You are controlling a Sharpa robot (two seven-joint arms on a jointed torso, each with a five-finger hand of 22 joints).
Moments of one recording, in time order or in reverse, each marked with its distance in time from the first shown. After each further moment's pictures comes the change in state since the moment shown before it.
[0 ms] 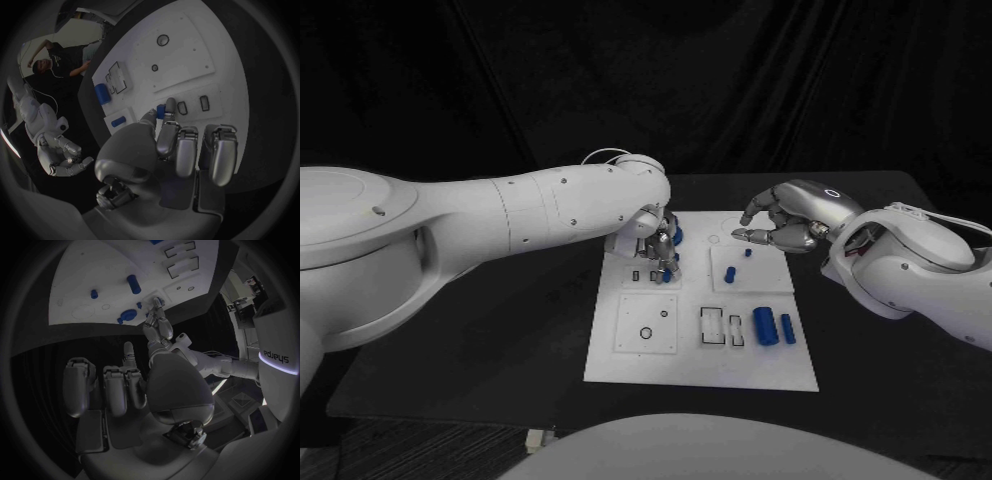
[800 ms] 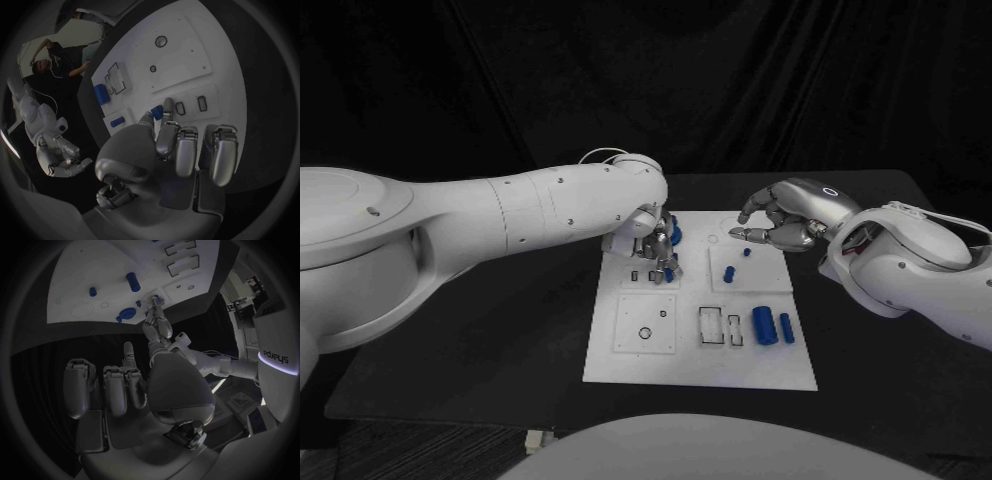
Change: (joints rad) left arm 0.002 -0.004 0.000 0.002 0.000 0.008 -0.007; left_hand -0.056 0.025 -0.092 0.088 -0.073 0.000 0.000 0.032 -0.029 0.002 0.002 0.000 0.001 0.000 0.007 0.000 -0.001 0.000 0.000 0.007 0.004 0.000; right arm 0.001 0.003 0.000 -0.001 0.000 -0.013 0.009; right_hand -0.008 -0.008 0.003 0.003 0.000 -0.004 0.004 0.004 0.001 0.000 0.000 0.000 0.000 0.000 0.000 0.000 0.000 0.000 0.000 0.000 0.027 0.000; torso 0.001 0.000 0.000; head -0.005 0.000
